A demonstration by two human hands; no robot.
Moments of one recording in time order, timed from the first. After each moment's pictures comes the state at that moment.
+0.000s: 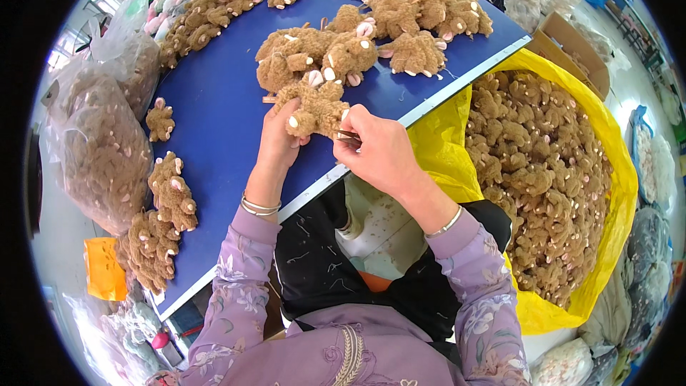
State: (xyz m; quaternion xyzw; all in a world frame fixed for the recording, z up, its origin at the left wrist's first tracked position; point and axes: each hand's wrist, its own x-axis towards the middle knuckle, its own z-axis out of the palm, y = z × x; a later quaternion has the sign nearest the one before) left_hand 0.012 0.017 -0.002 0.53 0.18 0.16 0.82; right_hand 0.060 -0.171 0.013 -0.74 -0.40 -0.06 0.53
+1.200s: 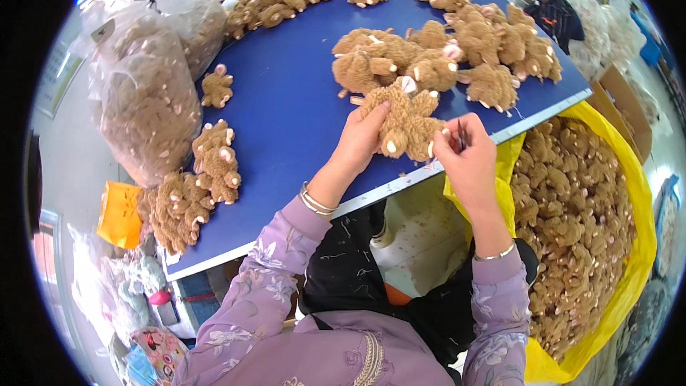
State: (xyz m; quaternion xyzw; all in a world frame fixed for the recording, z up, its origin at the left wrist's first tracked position) left_hand 0.013 0.009 -0.009 0.55 0.16 0.18 0.80; right_hand 0.074 -0.173 0.015 -0.71 -0.27 0.04 0.65
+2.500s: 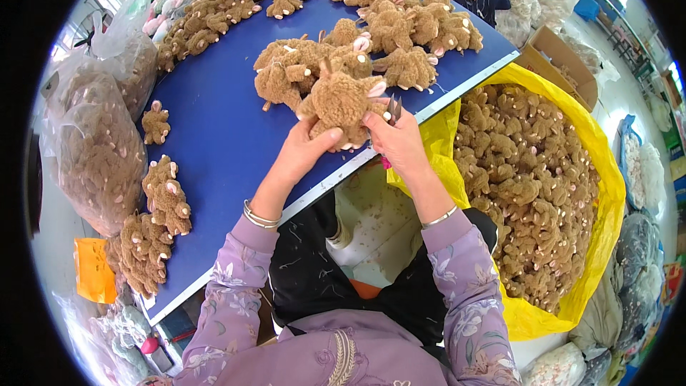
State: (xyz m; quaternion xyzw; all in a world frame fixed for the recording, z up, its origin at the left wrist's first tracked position) left_hand 0.010 -0.010 0.003 0.71 0.05 0.06 0.70; right_hand 0.101 -0.181 -0.008 -0.51 -0.17 0.25 0.81
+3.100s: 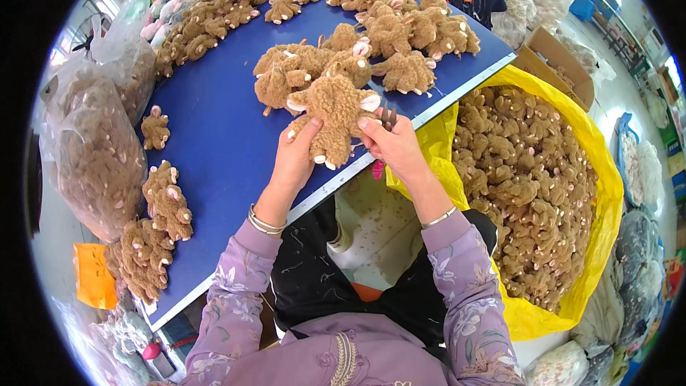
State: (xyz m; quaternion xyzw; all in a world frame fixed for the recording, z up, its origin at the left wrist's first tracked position) left_hand 0.011 -0.012 -0.011 0.54 0.09 0.16 0.82; right_hand 0.101 -0.181 -0.004 -0.53 -0.20 0.29 0.77
